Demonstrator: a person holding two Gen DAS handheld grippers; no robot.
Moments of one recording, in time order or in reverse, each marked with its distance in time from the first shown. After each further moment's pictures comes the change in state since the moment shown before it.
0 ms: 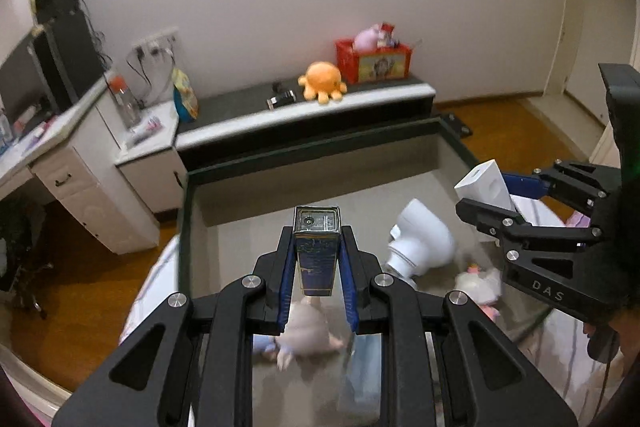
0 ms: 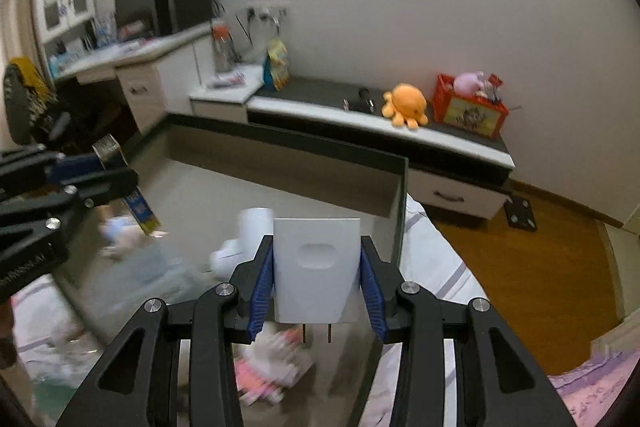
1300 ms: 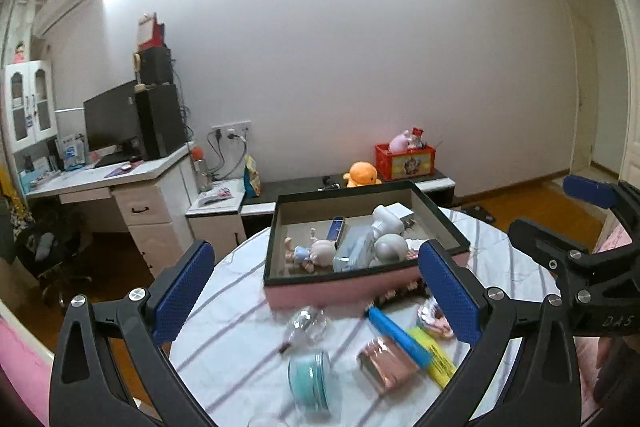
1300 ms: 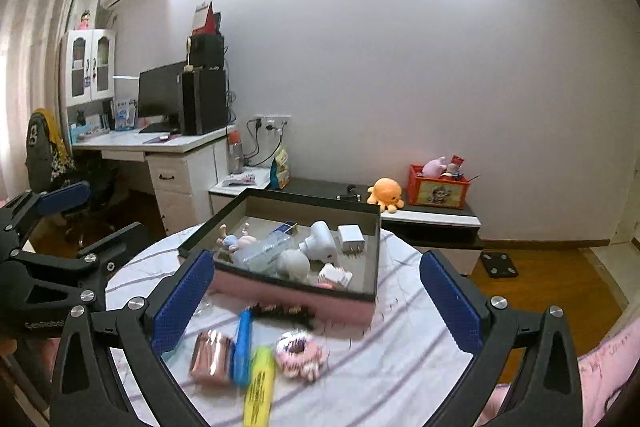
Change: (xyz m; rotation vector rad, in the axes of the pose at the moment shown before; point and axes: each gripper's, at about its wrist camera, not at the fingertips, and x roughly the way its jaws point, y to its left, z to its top) left arm -0.248 -0.046 -0.169 -0.086 -0.456 0.195; right arm -0.234 0.074 -0.126 0.054 -0.453 -0.054
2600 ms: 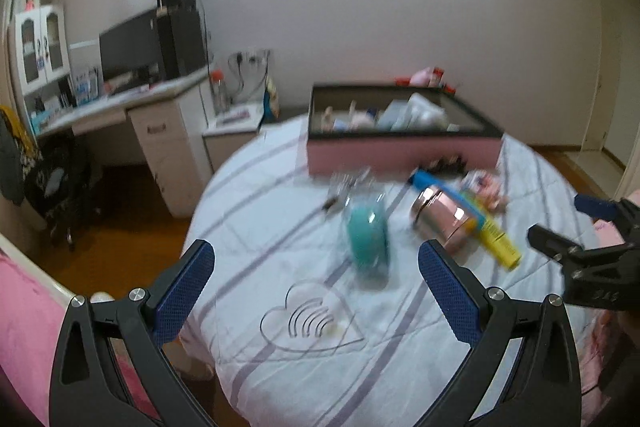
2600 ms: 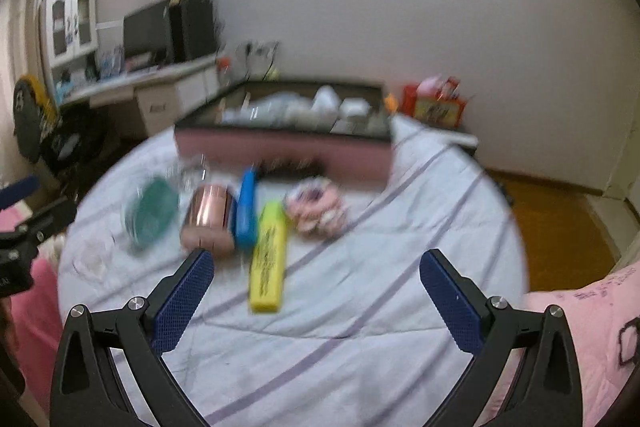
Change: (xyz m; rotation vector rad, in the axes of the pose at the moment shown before) left arm 0.004 0.041 -0.110 -0.062 0.256 0.037; right arm 0.030 0.017 -0.109 0.031 0.293 -0.010
